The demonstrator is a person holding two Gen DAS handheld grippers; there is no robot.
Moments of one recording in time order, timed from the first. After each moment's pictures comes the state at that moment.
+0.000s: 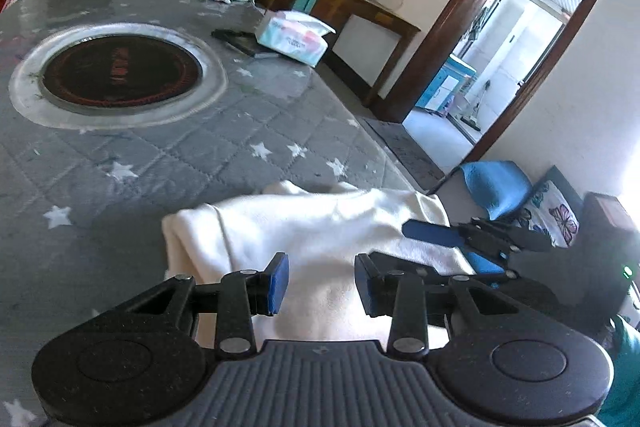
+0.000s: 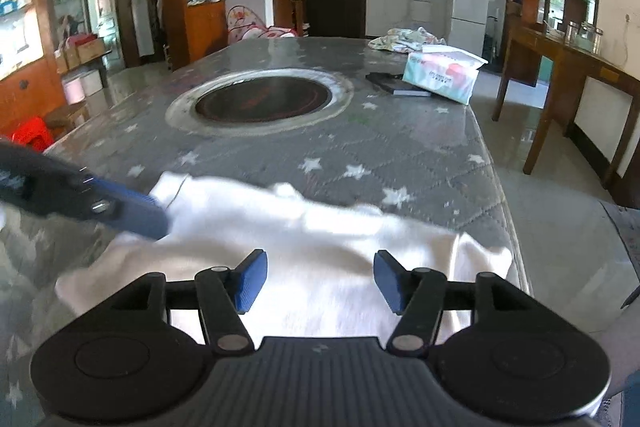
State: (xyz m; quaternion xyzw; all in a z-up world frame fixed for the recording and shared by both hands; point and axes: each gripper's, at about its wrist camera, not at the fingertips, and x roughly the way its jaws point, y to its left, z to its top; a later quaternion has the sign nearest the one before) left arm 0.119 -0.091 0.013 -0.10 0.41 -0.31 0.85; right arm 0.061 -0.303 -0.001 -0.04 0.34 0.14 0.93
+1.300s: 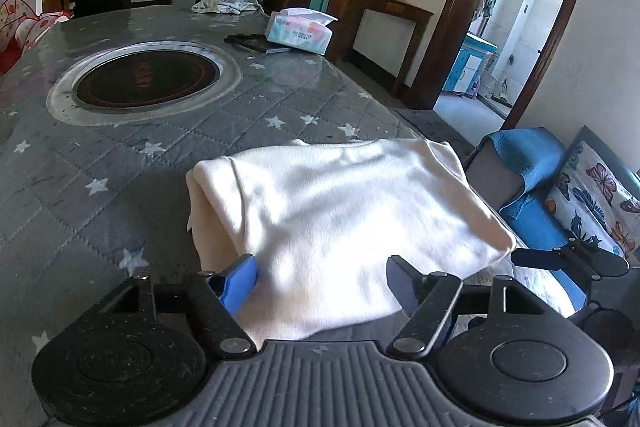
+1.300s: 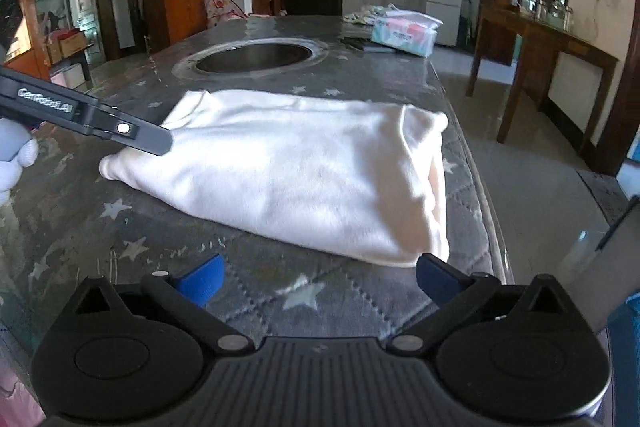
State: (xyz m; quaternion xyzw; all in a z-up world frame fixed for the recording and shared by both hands) left arm 0.051 -0.093 0.009 -0.01 0.38 -0.27 0.88; right arm -0.044 -0.333 -0.018 -0.03 0.36 0.10 0.93
